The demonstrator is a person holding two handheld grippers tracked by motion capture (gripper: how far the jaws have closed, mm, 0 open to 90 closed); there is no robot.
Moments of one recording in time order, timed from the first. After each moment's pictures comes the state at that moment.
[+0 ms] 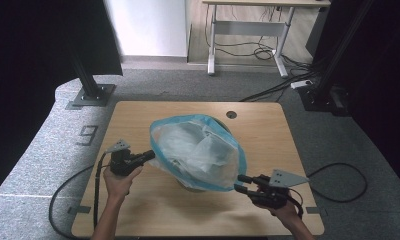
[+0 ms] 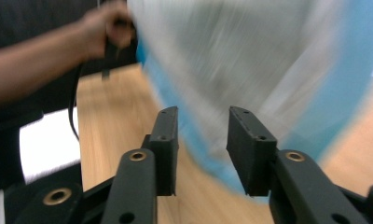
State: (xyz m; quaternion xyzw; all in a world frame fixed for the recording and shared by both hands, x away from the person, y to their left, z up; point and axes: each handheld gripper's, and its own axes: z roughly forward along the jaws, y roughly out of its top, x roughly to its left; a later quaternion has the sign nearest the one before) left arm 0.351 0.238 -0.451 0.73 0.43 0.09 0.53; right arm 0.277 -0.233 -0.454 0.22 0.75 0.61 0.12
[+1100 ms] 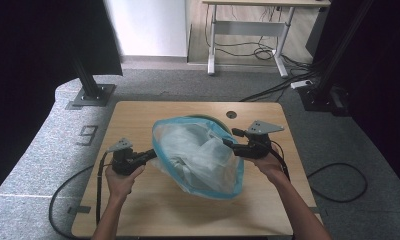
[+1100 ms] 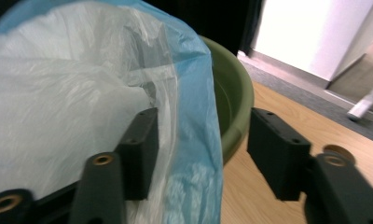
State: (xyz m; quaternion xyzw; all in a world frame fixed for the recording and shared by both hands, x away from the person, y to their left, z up) left arm 0.349 0.229 -0.439 0.73 0.41 0.09 0.53; right arm 0.382 -0.184 -0.394 0.29 0.78 0.52 0.20
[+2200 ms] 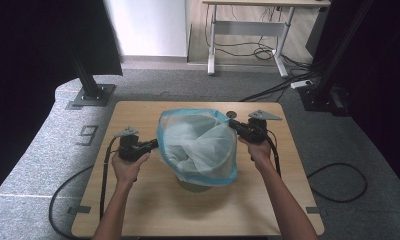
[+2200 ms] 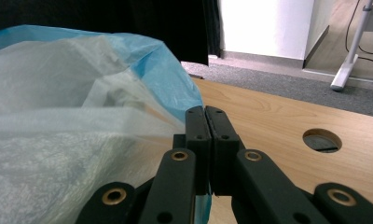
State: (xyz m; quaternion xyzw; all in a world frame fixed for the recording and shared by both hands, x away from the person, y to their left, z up) left arm 0.391 0.218 -0.439 0.73 0.45 0.08 0.51; right arm 0.447 -0.191 -0.426 0.41 0.71 0.55 0.18
